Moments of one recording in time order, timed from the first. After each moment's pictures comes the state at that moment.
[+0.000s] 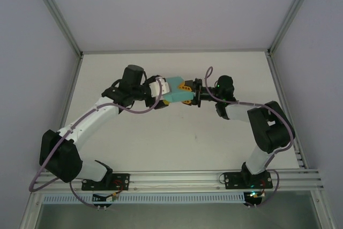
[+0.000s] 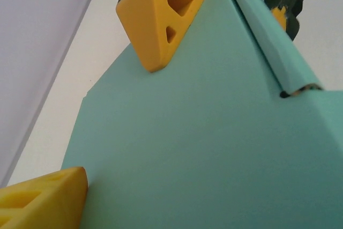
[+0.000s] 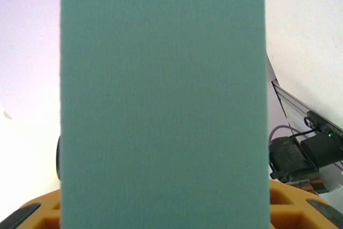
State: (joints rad) left arm -0.51 1.39 1.11 -0.35 0.45 0.80; right arm 0.41 1.69 0.78 0.98 -1.09 2.07
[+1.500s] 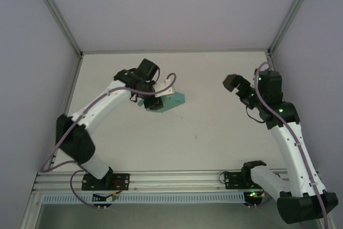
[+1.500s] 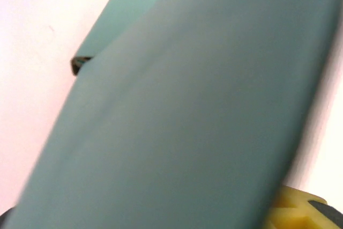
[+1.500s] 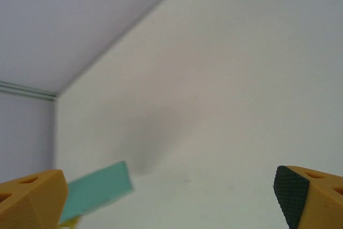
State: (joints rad) left arm -0.58 1.66 1.52 -1.04 0.16 0.74; right arm 0.16 0.97 1.06 -0.75 -0.20 0.67
